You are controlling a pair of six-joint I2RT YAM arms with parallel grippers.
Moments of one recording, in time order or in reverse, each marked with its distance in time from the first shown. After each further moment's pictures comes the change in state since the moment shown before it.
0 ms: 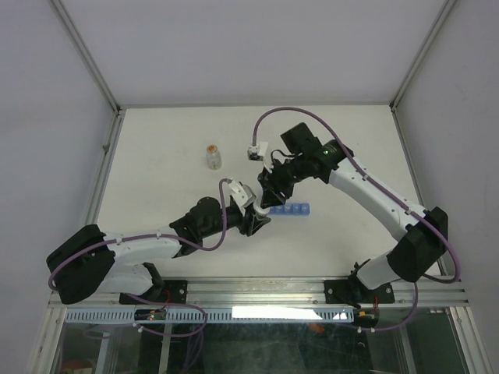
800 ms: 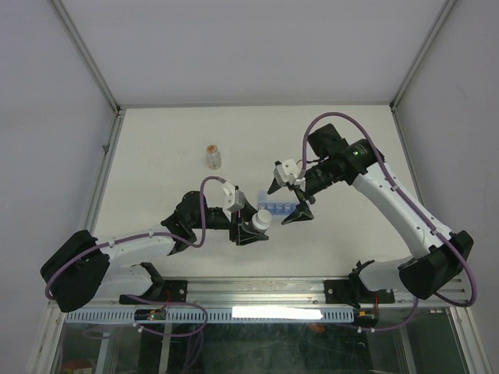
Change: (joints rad) left arm 0.105 -0.041 -0.019 0.100 0.528 -0.058; right arm -0.121 -0.134 0.023 -0.322 -0.369 -0.838
